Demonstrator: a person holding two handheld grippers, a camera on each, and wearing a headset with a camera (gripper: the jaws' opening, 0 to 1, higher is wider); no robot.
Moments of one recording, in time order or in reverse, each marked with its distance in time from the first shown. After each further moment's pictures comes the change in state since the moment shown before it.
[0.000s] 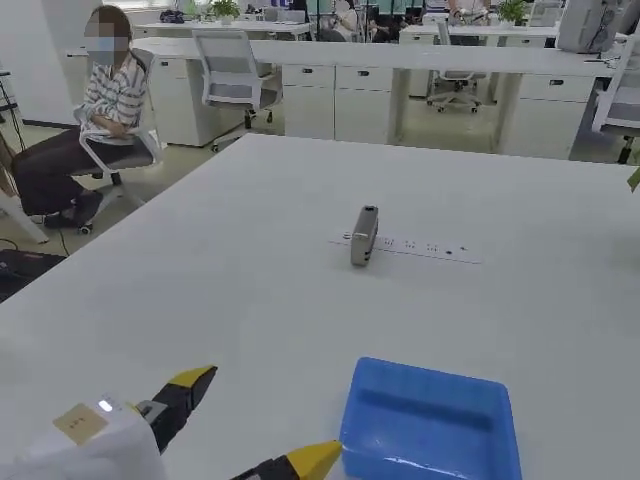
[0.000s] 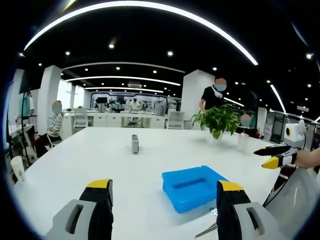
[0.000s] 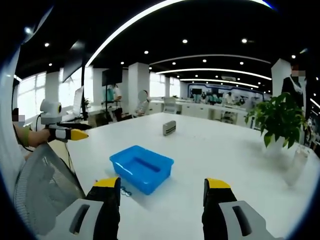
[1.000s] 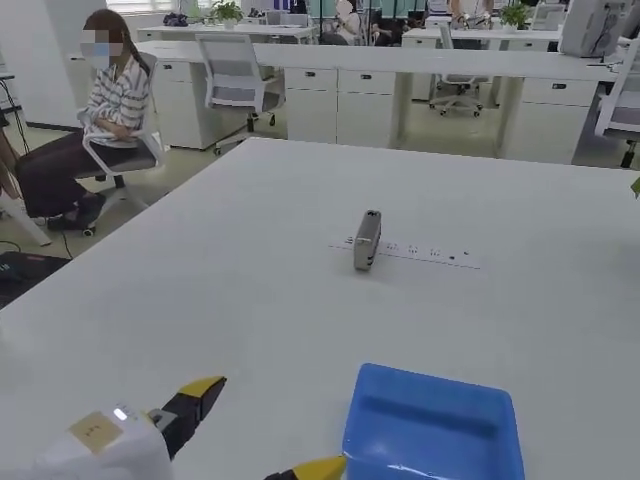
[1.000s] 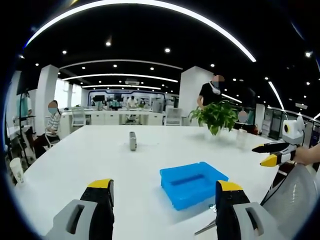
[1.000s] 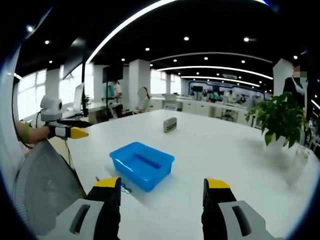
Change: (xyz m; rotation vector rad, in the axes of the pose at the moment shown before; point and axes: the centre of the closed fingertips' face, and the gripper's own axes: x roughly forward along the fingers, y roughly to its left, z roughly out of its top) left arm 0.002 -0.003 -0.005 0.017 0.032 -0.019; right arm 0.002 0.000 -0.007 -0.006 0.030 0.006
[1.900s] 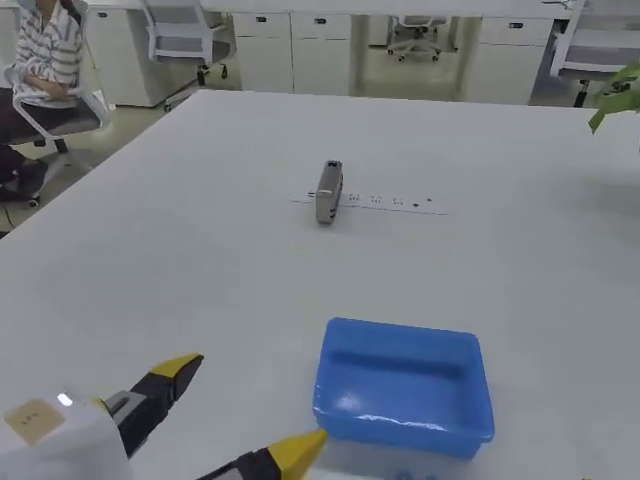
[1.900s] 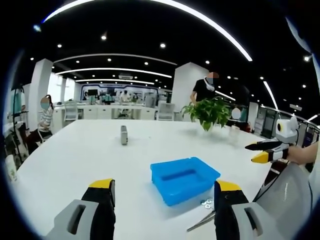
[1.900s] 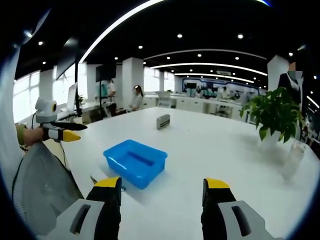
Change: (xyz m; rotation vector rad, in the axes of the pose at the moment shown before) left arm 0.005 -0.017 -0.016 -0.005 0.089 -0.106; right arm 0.000 -0.012 -0.005 0.030 0.028 -0.052
